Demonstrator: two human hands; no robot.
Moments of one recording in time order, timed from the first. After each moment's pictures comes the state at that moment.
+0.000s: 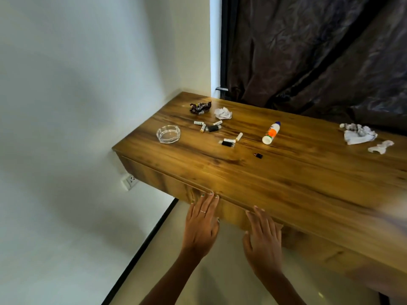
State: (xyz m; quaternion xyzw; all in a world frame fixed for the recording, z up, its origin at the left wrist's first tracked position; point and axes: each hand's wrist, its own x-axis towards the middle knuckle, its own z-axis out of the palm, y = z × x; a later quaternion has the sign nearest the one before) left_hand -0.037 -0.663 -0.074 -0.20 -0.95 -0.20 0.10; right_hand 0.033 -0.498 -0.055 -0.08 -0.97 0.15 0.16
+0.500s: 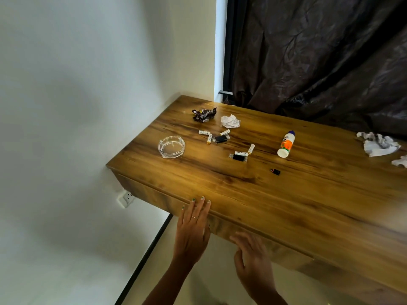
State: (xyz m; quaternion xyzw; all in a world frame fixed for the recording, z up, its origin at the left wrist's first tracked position) left_hand -0.130 -0.719 -0.091 -0.21 -0.96 -0.18 0.07; right_hand -0.036 -0.555 -0.081 -0.01 -0.95 0.23 0.20
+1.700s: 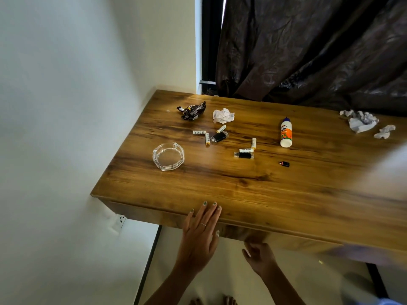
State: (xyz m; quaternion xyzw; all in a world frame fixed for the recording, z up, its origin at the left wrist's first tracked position) left_hand -0.198 -0.781 -0.093 -0.39 -0.90 -0.21 0.03; right_hand -0.111 -0.597 -0.157 -0.55 -0.21 0.81 0.05
